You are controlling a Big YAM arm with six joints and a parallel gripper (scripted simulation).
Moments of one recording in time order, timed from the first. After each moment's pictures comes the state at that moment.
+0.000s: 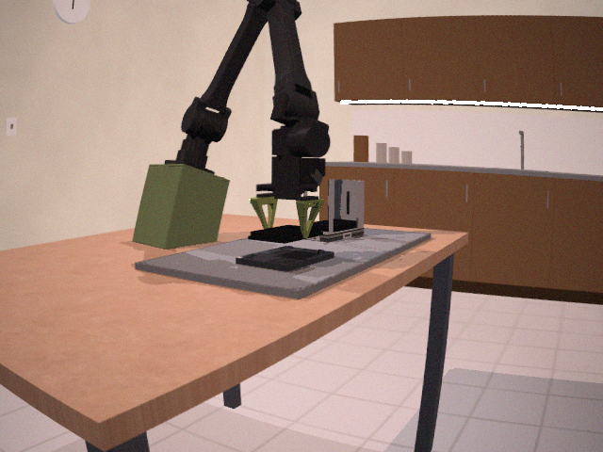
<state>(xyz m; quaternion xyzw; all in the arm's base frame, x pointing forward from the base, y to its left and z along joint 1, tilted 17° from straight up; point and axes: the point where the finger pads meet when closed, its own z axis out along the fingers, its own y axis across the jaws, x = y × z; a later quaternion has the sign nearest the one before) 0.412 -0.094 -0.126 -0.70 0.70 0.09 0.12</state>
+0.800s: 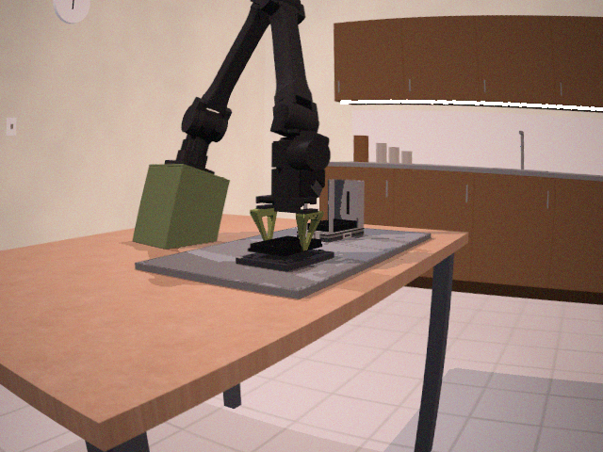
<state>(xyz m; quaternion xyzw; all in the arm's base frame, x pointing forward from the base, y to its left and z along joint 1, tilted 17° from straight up) 0.412 -0.087 -0.148 -0.70 0.70 0.09 0.12</state>
